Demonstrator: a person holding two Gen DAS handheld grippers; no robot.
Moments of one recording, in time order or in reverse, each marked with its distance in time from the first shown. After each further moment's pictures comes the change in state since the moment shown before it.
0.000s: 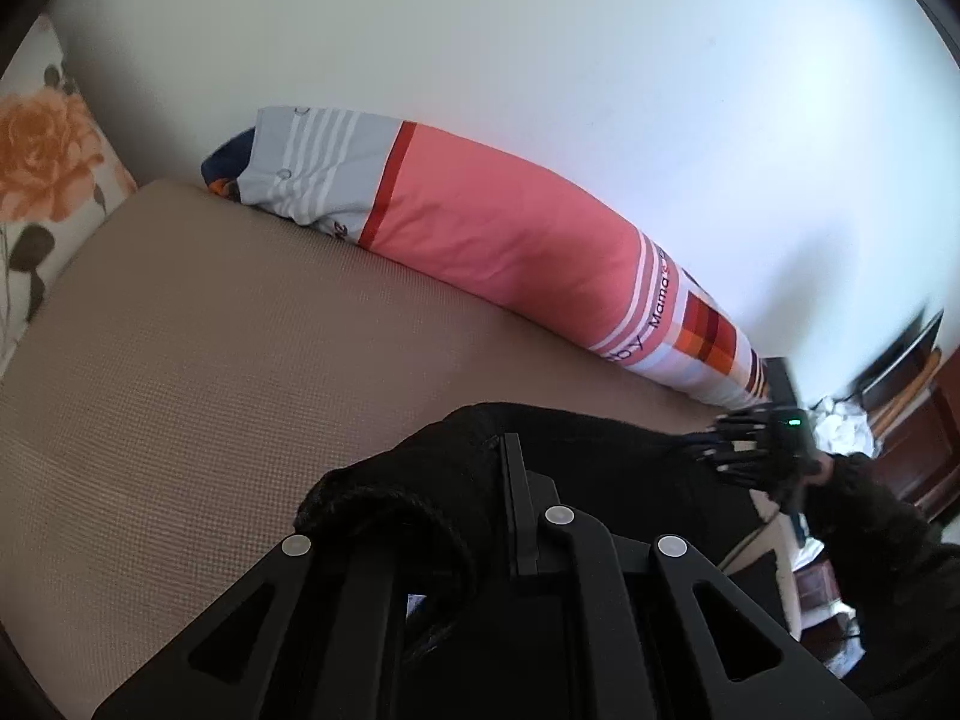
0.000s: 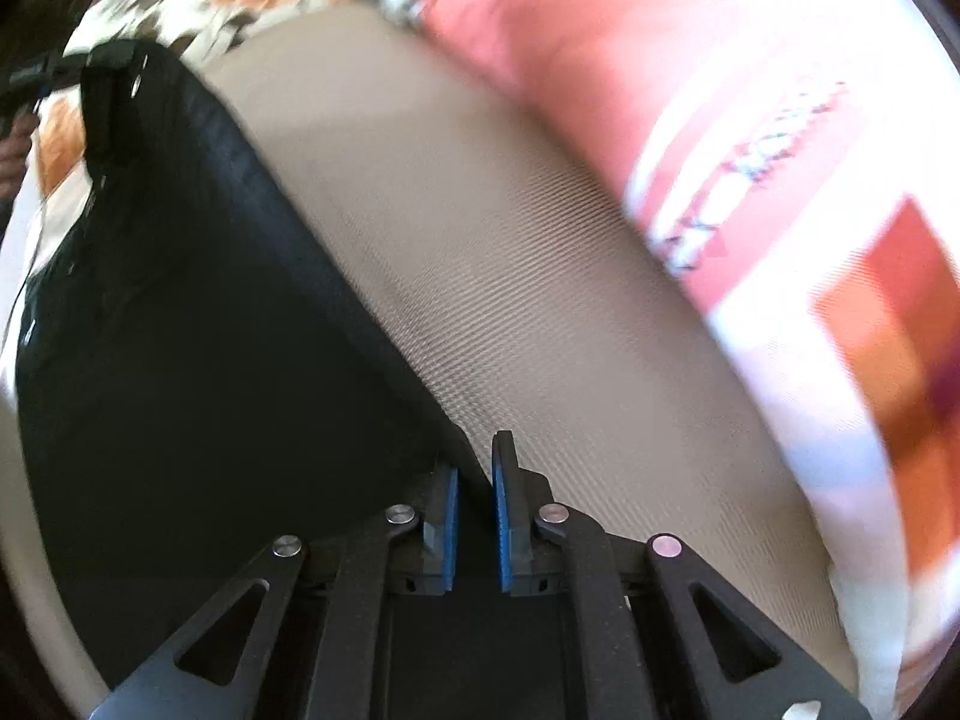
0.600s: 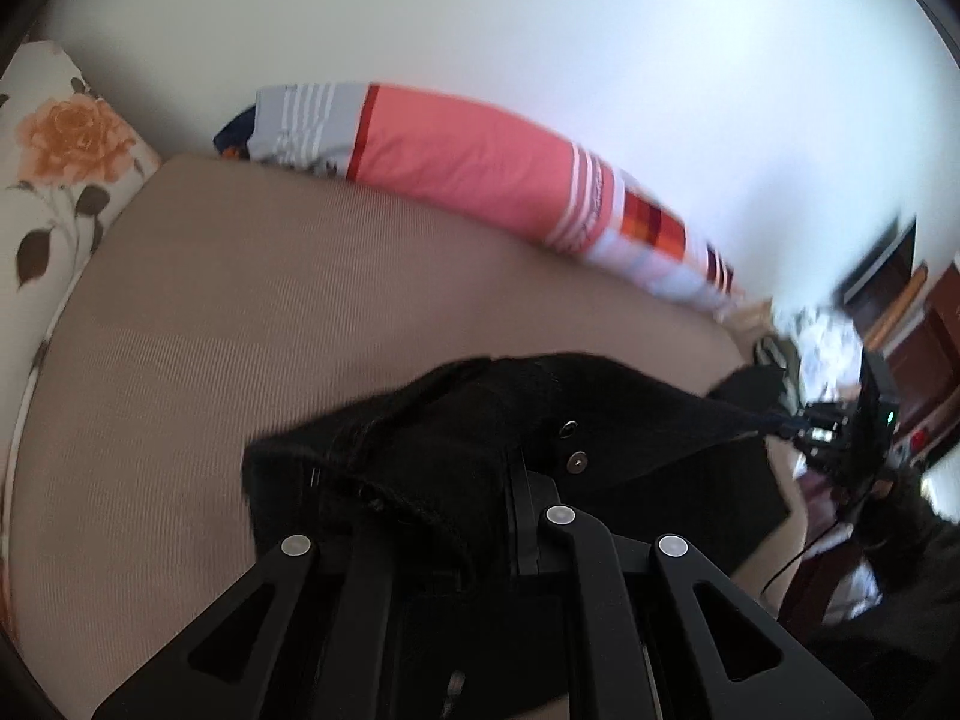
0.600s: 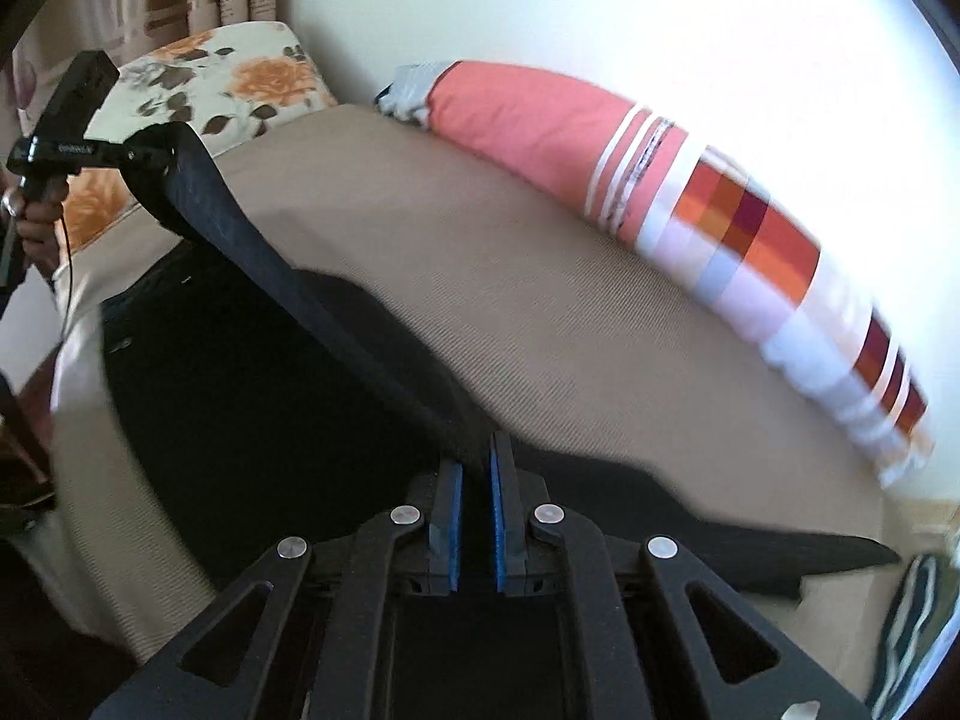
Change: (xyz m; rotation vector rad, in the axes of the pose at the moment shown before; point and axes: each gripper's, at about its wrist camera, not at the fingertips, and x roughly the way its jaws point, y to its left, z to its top) left arm -0.097 -0.024 -0.103 0.128 0.117 0.001; right arm -0.147 0.166 -0.139 0.216 -0.187 -0.144
